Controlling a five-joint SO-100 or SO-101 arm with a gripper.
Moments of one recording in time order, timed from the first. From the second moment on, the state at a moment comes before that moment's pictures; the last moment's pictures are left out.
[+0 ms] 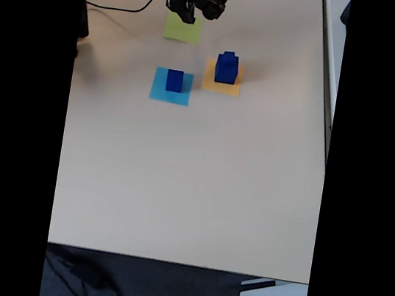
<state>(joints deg) -15.9 92.2 108.2 48.3 113.8</state>
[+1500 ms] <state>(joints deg) -17.8 90.6 121.0 35.5 114.8</state>
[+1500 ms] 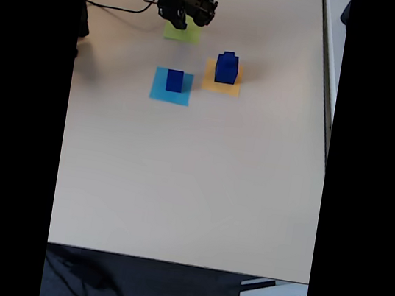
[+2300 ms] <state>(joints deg) -18.5 90.6 118.7 35.5 114.7</state>
